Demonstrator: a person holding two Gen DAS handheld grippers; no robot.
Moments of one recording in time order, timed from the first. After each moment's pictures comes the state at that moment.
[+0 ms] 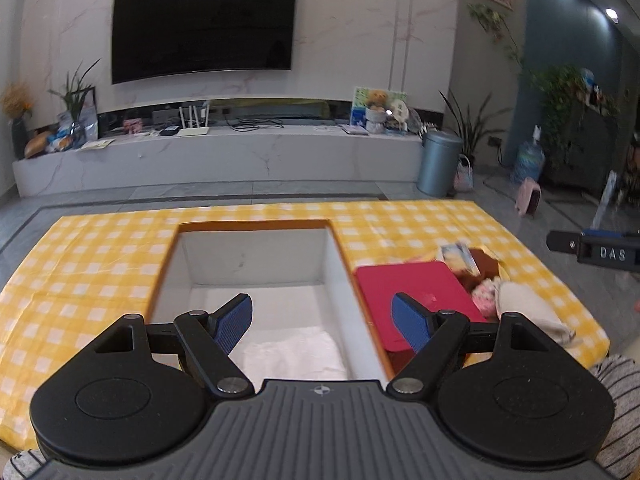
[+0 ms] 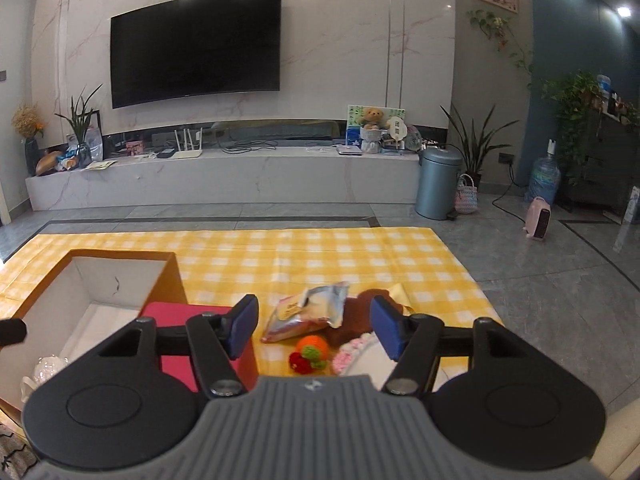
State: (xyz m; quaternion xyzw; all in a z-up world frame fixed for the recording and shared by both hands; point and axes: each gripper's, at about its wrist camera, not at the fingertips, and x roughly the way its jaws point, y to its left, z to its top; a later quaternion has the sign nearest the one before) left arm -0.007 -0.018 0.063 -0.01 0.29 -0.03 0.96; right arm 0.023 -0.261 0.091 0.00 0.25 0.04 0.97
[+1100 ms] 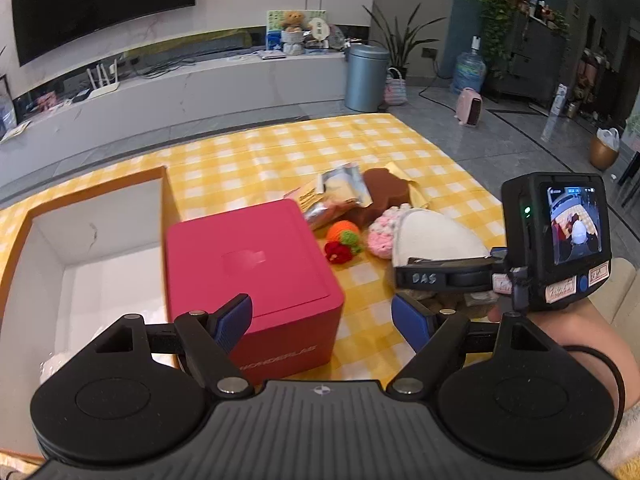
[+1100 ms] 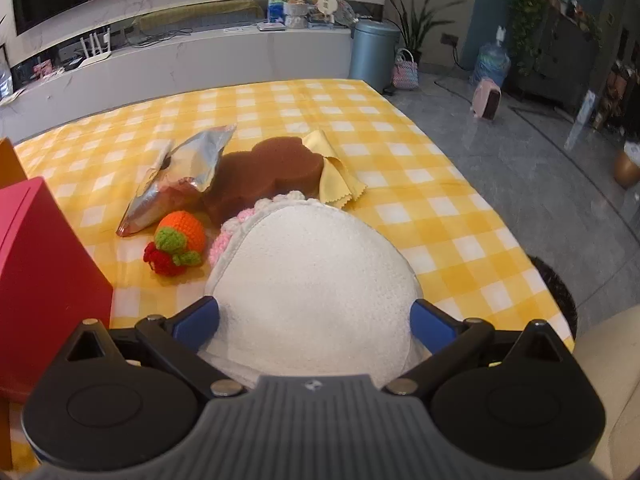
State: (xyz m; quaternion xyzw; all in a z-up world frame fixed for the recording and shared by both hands) left arm 0.037 -0.141 0.027 0.03 0.39 -0.12 0.91; right arm 0.114 -0.314 -0.045 0.01 0.42 -0.07 0.90
